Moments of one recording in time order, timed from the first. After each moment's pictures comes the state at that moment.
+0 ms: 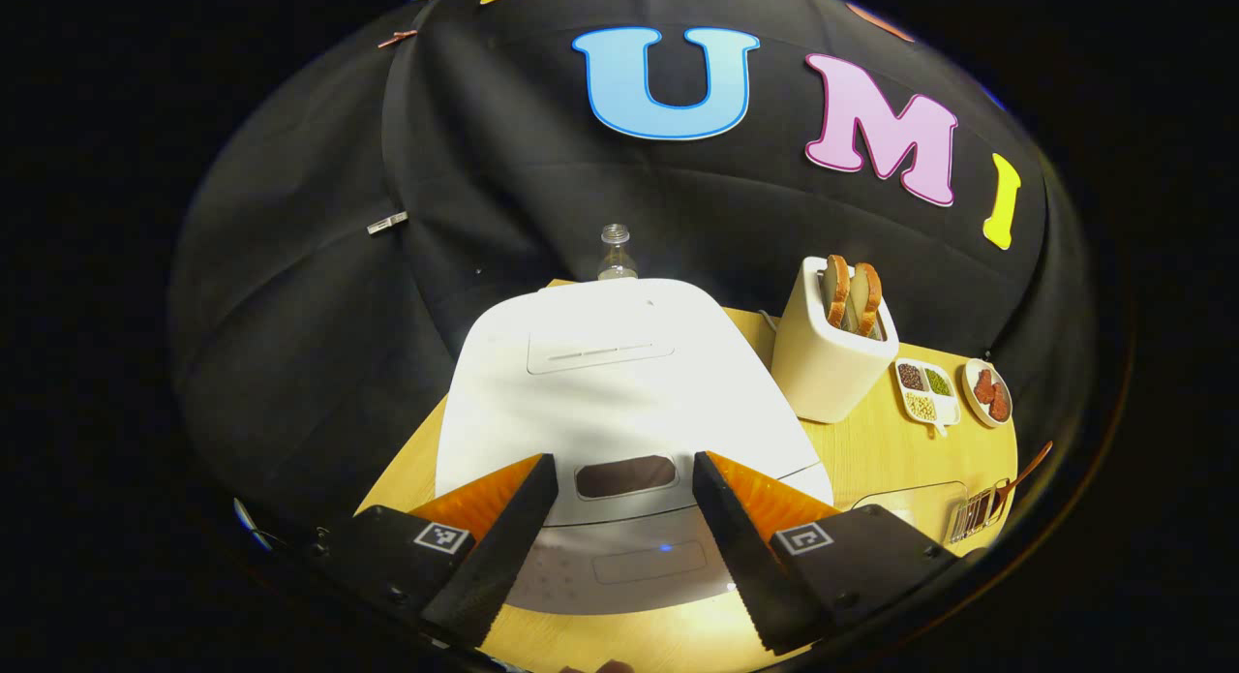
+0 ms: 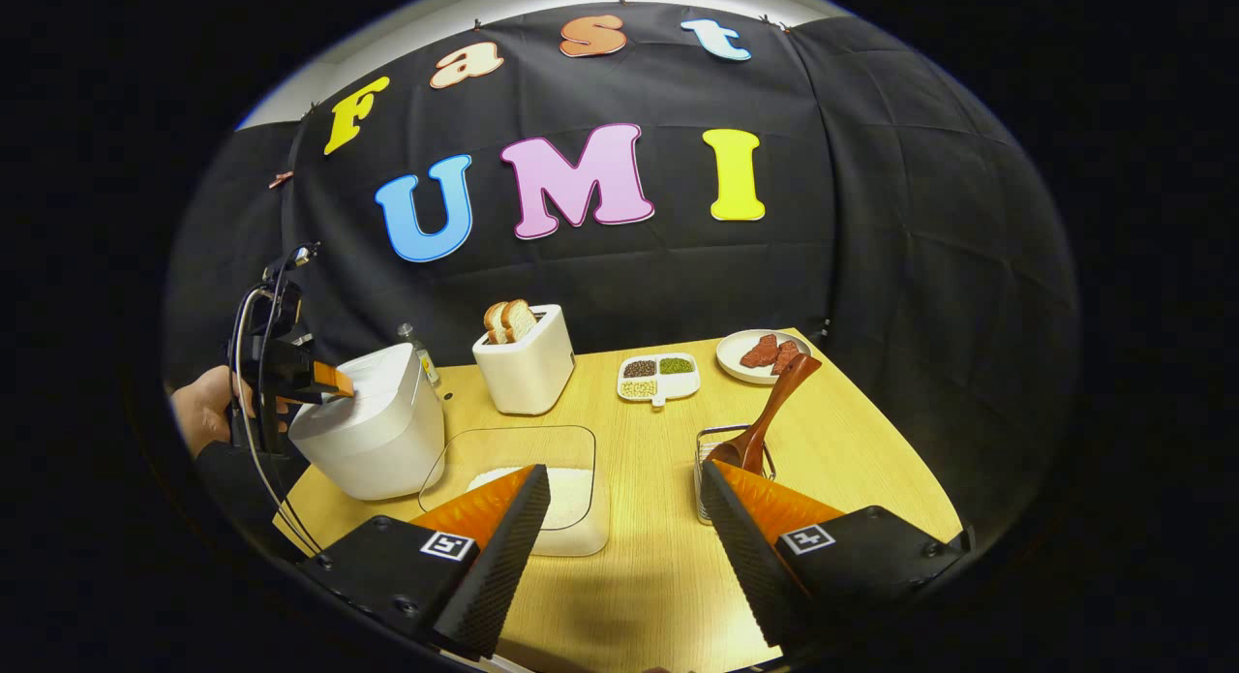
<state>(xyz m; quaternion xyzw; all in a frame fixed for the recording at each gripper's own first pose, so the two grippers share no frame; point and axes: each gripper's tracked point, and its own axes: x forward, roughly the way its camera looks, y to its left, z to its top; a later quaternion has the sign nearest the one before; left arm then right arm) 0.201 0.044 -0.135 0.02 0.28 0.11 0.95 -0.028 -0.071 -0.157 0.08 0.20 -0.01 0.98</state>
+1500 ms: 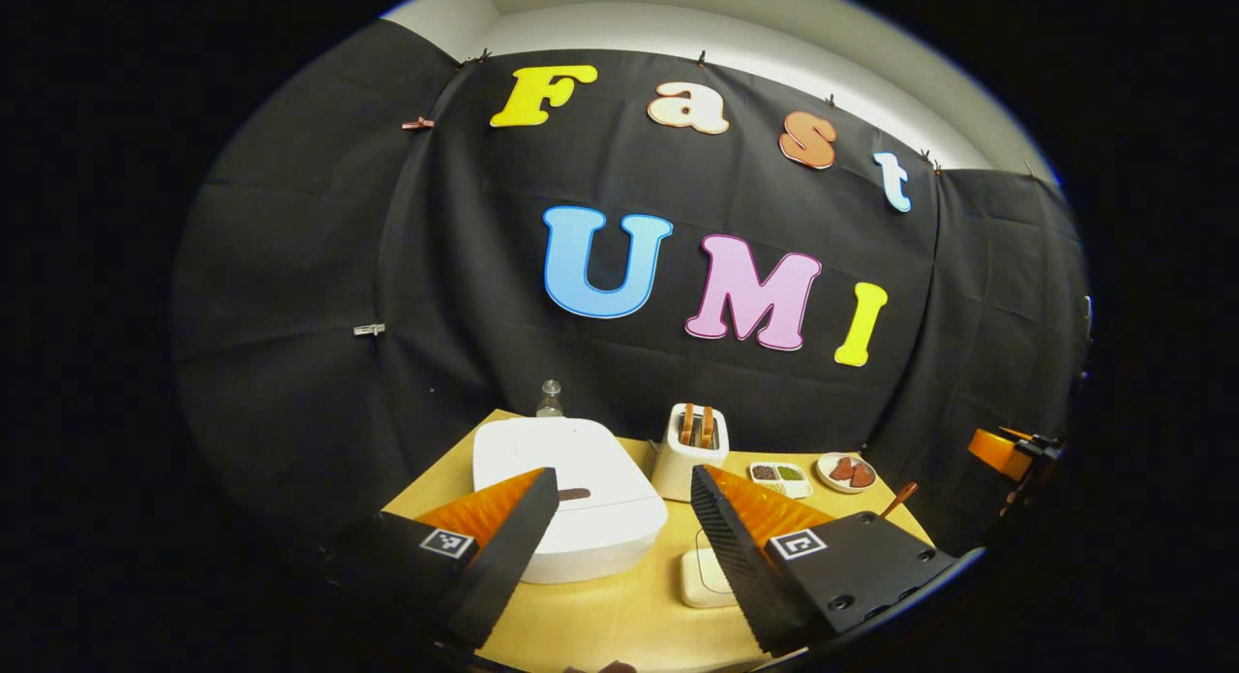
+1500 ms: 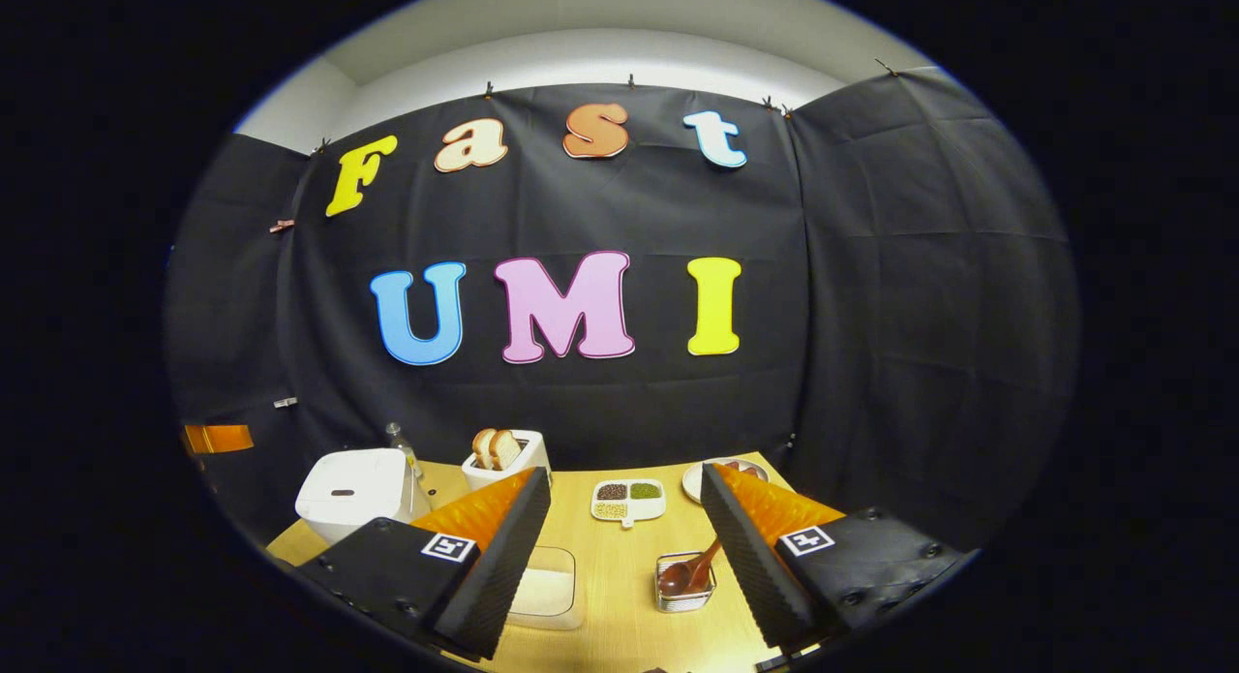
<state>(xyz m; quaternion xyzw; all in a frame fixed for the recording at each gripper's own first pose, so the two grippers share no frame) 0.003 0.011 0.030 -0.01 0.04 -0.03 1.00 -0.026 -0.108 0.019 0.04 0.05 -0.06 1.00</state>
